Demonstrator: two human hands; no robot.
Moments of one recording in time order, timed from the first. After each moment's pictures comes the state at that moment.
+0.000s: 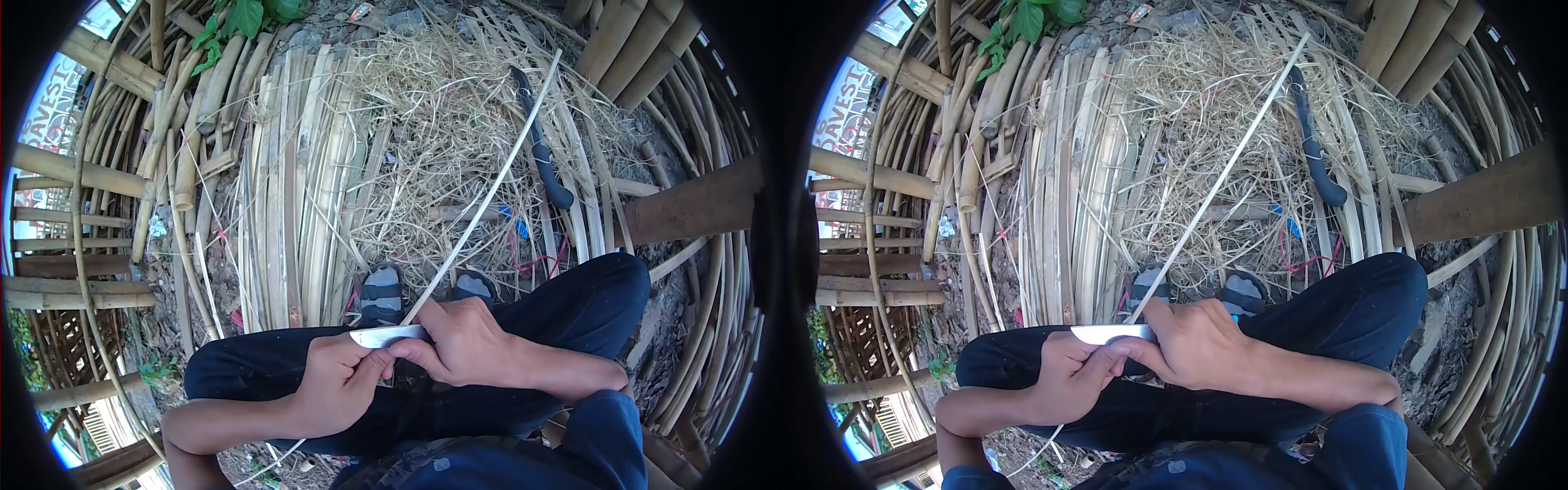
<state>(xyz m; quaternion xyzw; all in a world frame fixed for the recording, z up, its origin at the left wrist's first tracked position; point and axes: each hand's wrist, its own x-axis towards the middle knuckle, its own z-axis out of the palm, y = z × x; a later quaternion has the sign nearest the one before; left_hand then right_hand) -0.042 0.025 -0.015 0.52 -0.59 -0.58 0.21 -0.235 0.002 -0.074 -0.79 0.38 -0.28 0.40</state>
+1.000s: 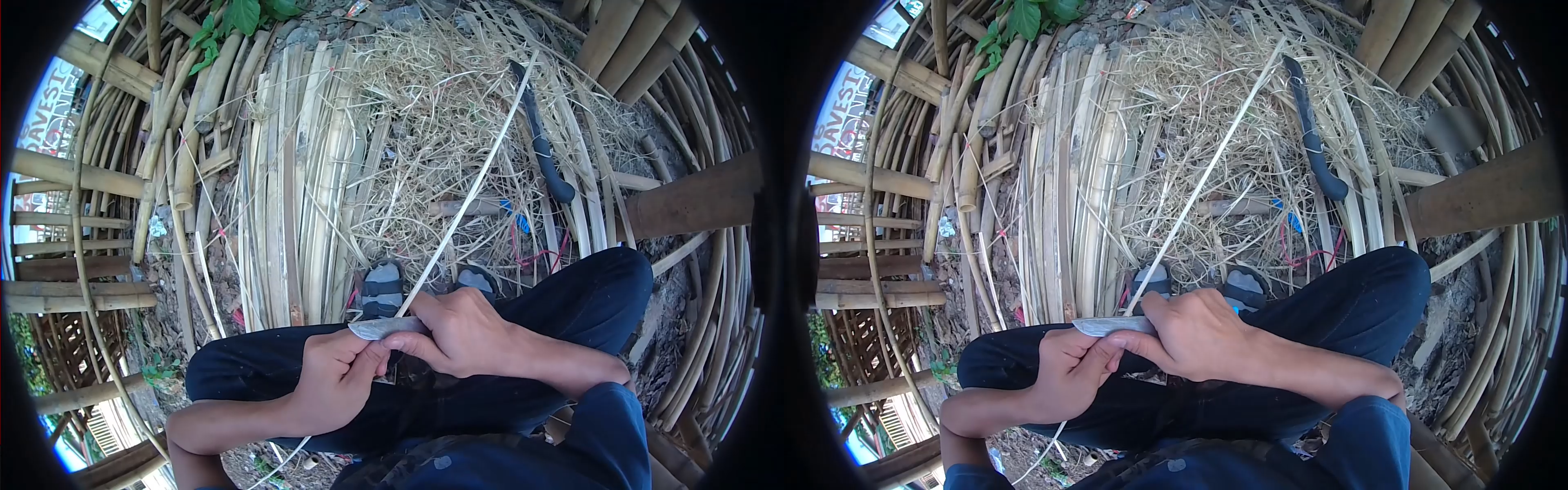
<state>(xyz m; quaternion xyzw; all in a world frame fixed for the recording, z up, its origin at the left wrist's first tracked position) -0.041 0.026 -0.014 0.54 -0.58 -0.57 0.21 -0.234 -0.007 -0.075 -0.79 0.36 -0.26 0.42</state>
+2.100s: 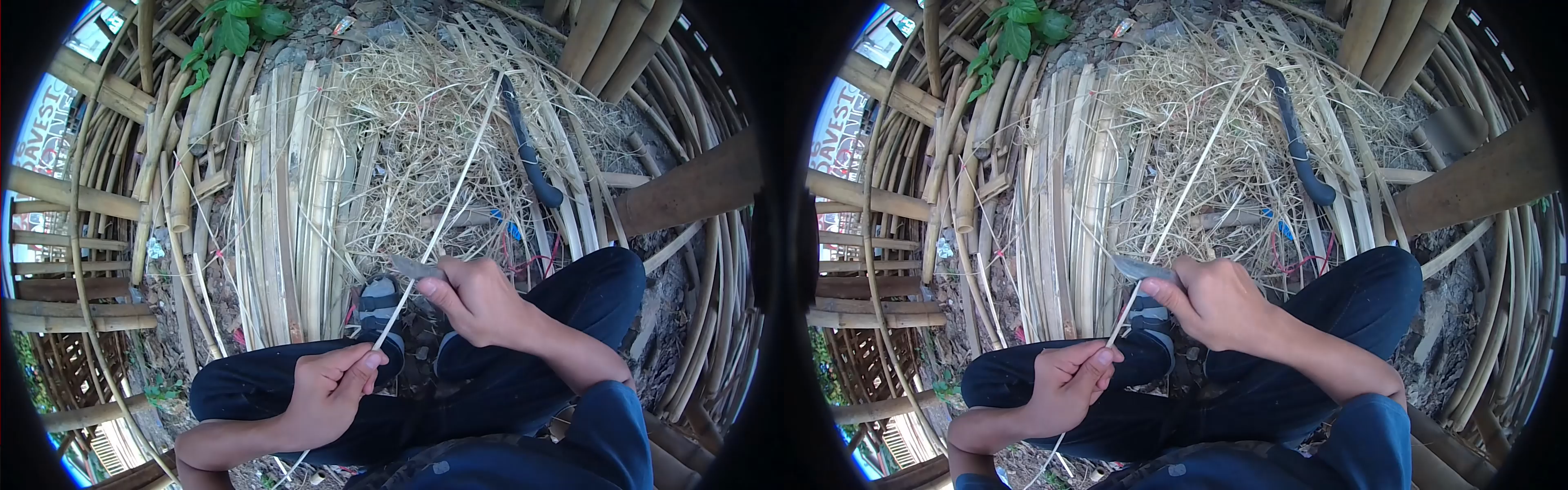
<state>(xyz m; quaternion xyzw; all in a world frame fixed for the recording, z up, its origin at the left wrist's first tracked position) -0.036 0.031 -0.007 0.59 -0.48 -0.62 0.18 -0.262 -0.031 -0.072 -0.73 0.47 -0.29 0.40</state>
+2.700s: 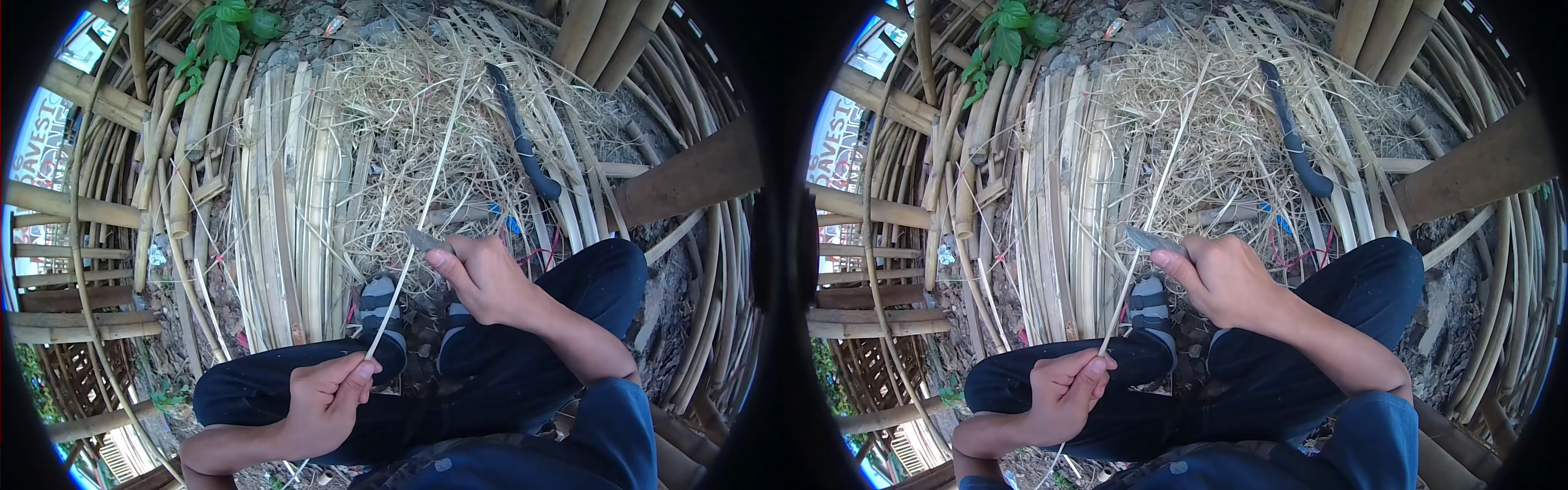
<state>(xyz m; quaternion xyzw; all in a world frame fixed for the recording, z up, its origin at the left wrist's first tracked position) -0.037 0.037 -0.006 0.55 -0.60 -0.54 0.23 -0.273 -0.044 -0.075 -0.71 0.51 -0.27 0.40</state>
